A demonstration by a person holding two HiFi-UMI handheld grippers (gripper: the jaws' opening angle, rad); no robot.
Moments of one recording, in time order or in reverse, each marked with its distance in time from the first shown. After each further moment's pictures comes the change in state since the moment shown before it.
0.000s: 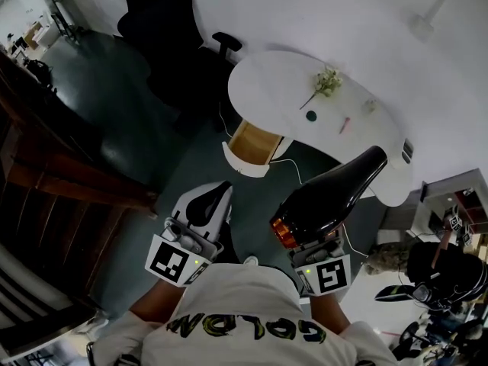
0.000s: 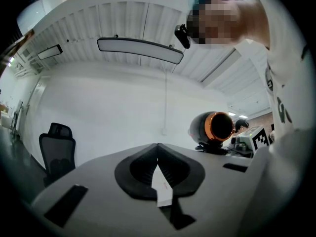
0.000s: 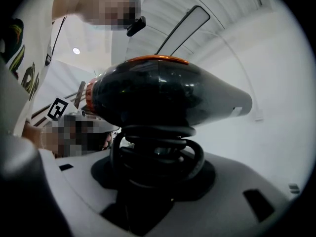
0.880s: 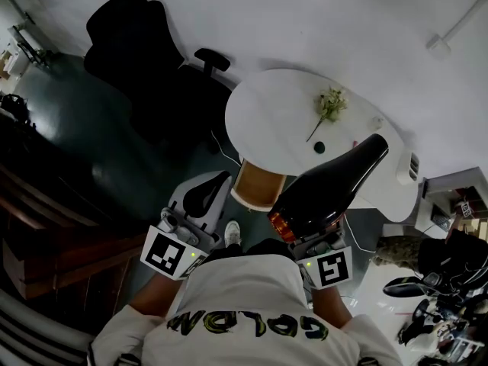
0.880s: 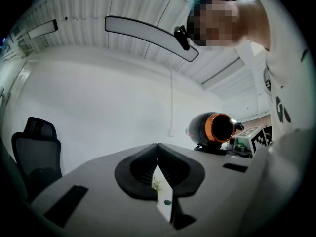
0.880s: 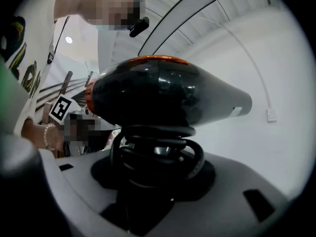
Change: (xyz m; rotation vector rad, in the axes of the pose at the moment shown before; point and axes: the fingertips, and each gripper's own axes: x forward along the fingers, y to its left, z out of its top) left arm 0.161 0.215 0.012 -0.030 0.013 -0.163; right arm 0.241 -0.075 0.008 -0.008 0.029 -0.111
